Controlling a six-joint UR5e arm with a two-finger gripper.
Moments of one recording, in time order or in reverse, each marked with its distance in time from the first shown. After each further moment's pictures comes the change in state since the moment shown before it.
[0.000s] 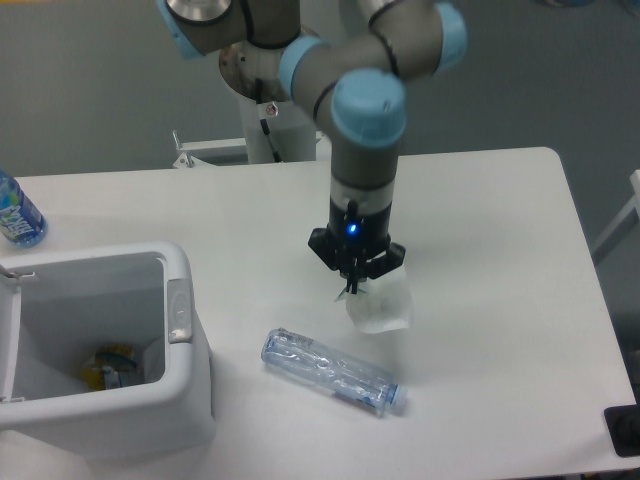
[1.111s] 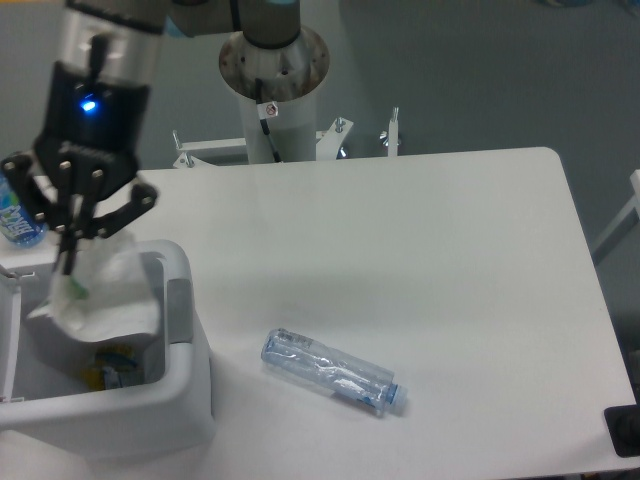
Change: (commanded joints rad) arm -0.446 -0.071 0.226 0.026 -0.036 -0.476
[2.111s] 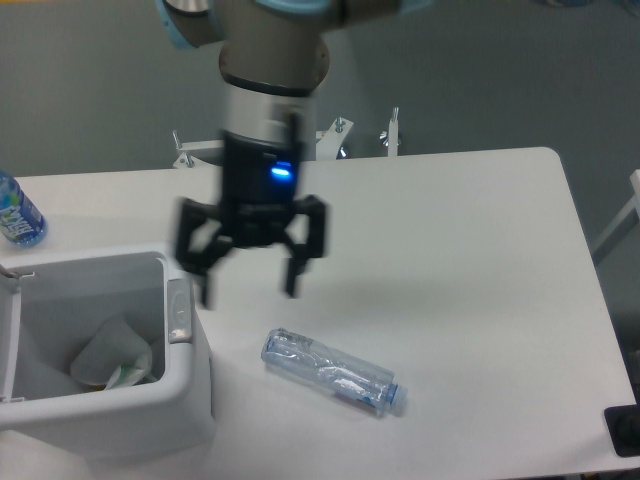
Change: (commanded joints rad) arm 0.354 -0.060 -0.146 0.003 0.207 -0.313
